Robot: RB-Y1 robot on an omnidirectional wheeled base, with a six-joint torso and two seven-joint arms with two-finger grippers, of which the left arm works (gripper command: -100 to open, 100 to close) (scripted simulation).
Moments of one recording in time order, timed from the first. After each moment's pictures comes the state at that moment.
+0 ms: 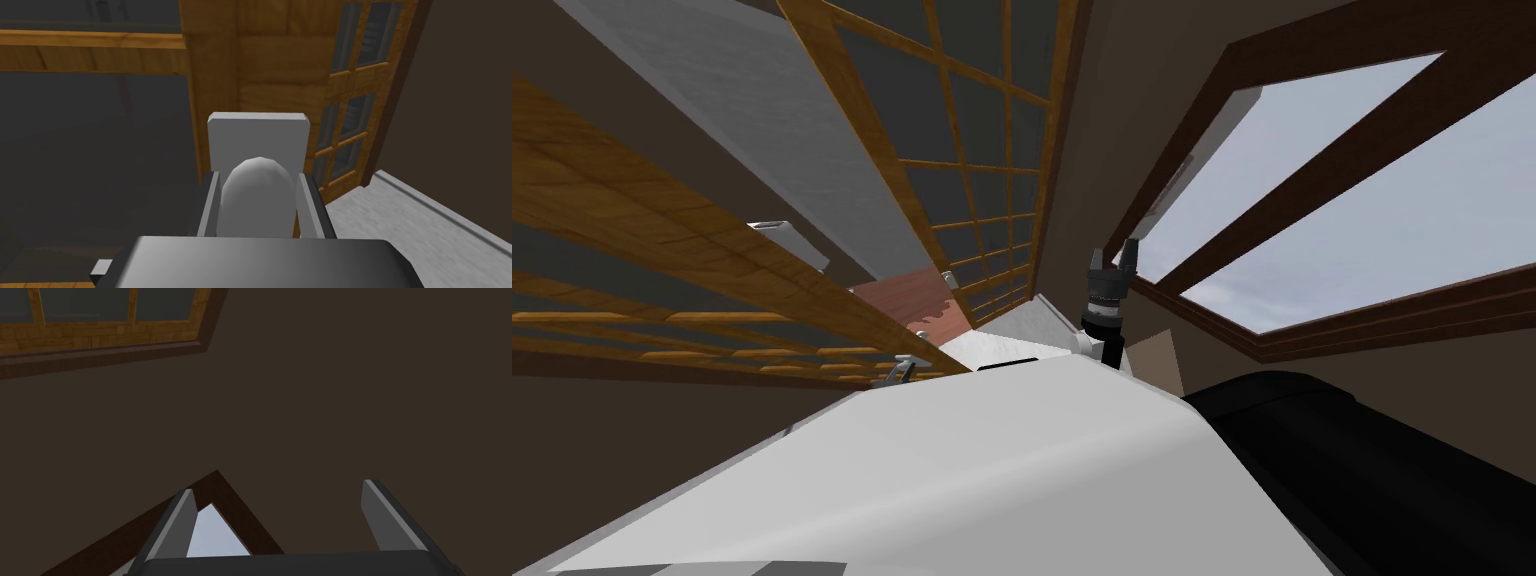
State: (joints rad) arm 0.24 0.53 -0.32 -0.52 0.21 -1.37 1.95
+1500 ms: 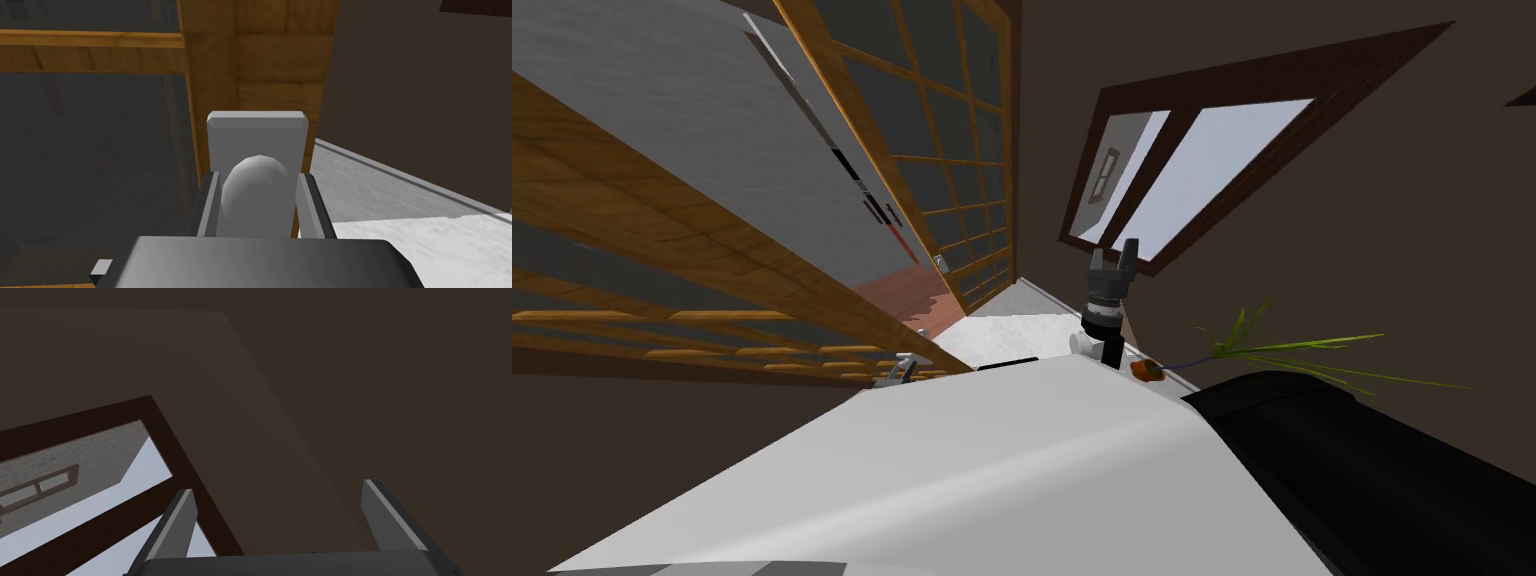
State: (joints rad) arm 0.20 0.53 -0.33 -0.45 0.20 -1.41 1.97
